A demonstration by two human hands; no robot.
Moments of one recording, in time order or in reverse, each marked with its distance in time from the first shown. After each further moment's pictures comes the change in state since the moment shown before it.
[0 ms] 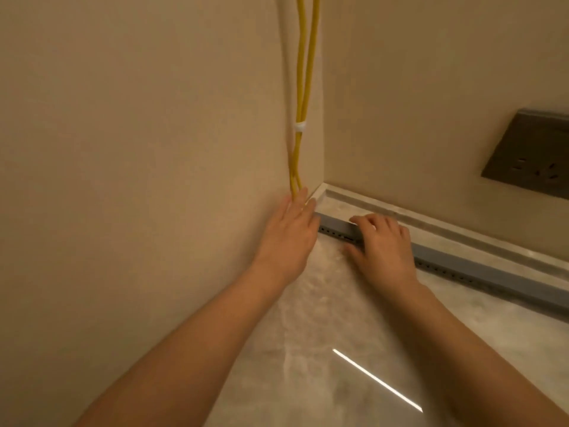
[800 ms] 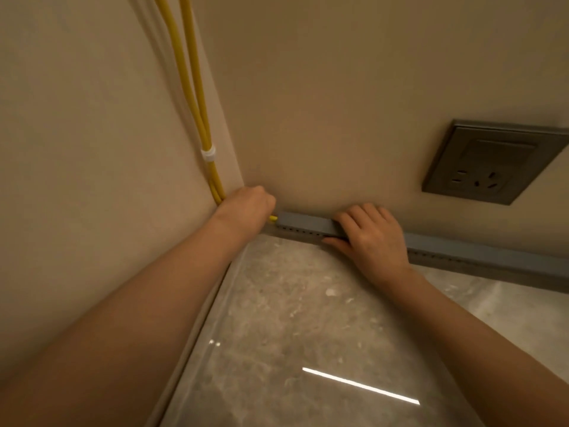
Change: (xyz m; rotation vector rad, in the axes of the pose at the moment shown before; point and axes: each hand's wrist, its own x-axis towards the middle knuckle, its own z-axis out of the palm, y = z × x) left_hand 0.161 -0.028 0.001 -0.020 -0.133 0.226; right_hand 0.053 0.077 -0.004 -0.360 0.444 -0.163
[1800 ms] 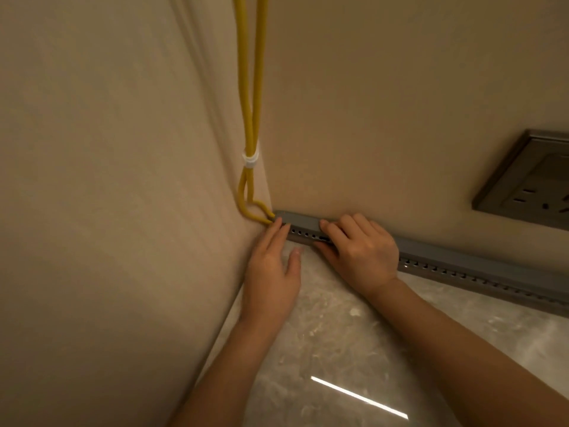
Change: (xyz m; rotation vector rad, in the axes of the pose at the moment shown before) left_hand -0.041 0.055 0.077 -1.023 0.642 -0.446; right_hand 0.021 -0.035 0.044 0.054 0.229 -0.052
